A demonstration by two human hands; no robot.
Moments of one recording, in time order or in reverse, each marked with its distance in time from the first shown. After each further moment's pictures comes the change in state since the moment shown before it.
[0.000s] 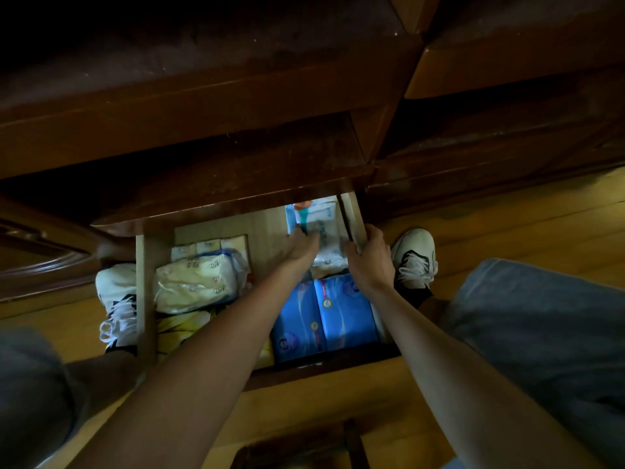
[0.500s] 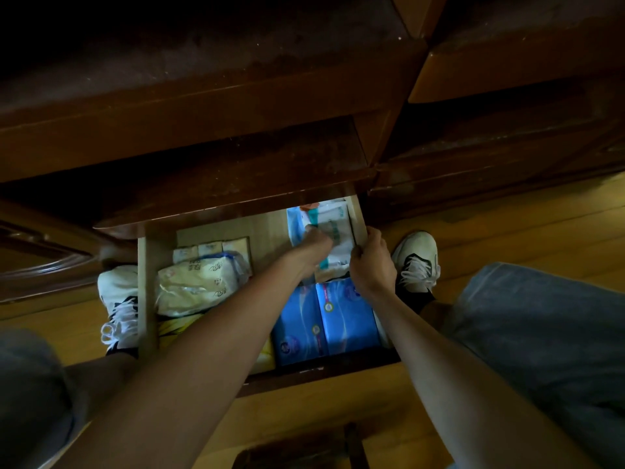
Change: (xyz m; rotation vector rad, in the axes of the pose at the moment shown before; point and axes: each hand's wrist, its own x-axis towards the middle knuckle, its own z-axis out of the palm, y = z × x) left_hand 0.005 0.023 0.013 0.017 -0.176 -0.129; right_hand 0.005 0.004 0.010 -0.132 0.036 -0.047
